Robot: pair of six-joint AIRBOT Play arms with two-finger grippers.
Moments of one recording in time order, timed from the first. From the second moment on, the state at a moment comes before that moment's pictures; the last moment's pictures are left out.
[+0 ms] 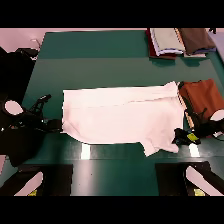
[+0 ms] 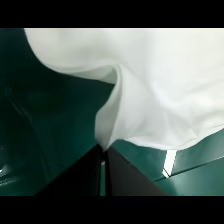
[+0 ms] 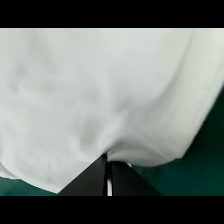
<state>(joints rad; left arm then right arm) 0.06 -0.93 0.66 1.16 -1.27 -1.38 -0.35 -1.00 0.52 -1.23 1.40 1.38</state>
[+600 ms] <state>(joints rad) 0.06 -0.69 0.67 1.33 -1.51 -1.44 -0.28 -0.71 0.73 -1.34 1.63 1.37</state>
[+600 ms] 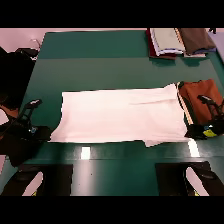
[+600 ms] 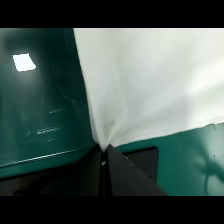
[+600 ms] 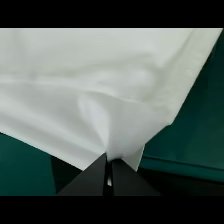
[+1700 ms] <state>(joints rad) 0.06 -1.34 1.16 1.26 -1.07 -1.43 -0.08 -1.55 1.60 -1.35 1.42 1.44</state>
